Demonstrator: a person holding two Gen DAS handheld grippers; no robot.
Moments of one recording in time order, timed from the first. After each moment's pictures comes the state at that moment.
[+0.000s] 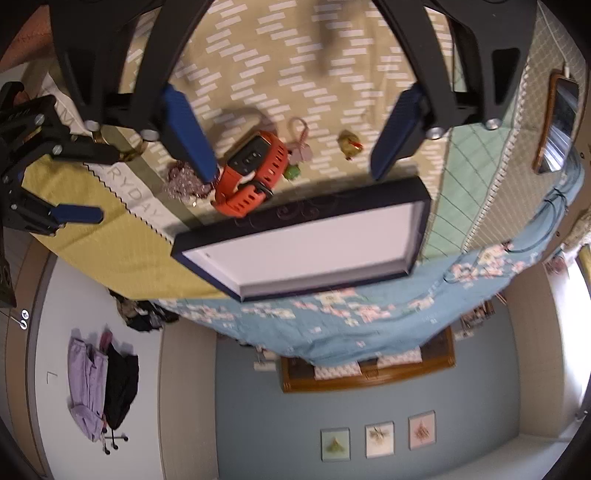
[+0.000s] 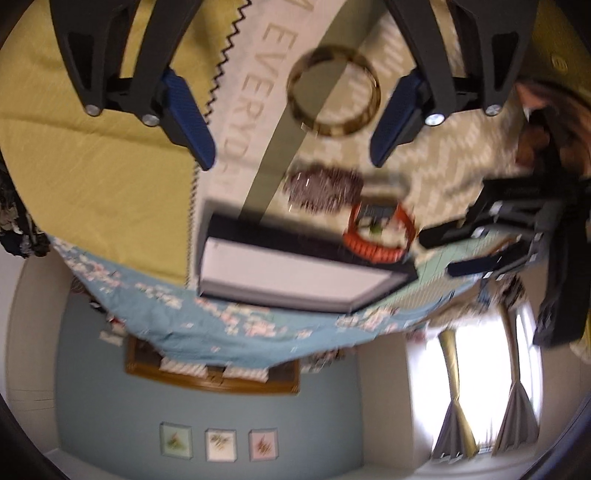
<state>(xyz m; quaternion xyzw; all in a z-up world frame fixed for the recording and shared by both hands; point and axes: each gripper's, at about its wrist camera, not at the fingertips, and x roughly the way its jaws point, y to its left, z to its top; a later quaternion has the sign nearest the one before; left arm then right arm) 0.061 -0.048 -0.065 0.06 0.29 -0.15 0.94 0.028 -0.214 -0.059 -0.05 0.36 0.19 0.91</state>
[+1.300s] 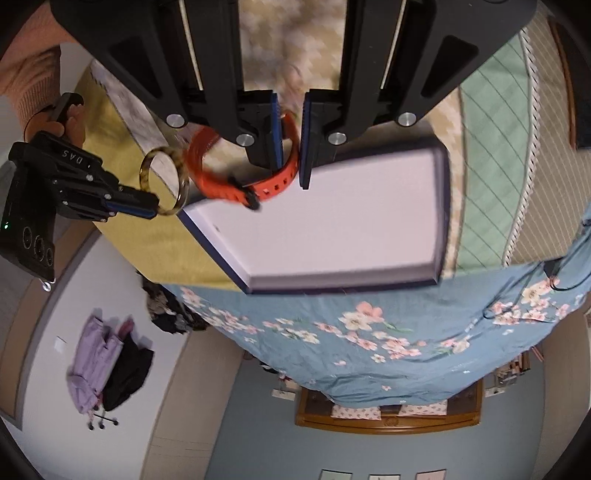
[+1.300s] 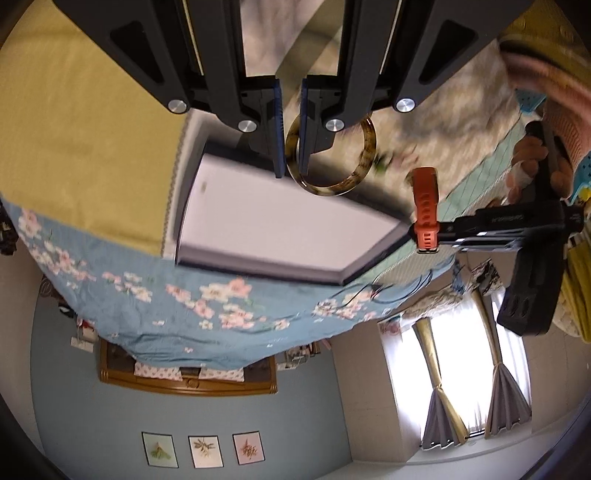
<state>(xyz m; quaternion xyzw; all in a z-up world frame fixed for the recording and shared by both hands) 0.158 -0.012 -0.023 -0.03 0.37 -0.22 0.90 0.124 -0.228 -0.015 -0.01 0.34 0.23 0.91</state>
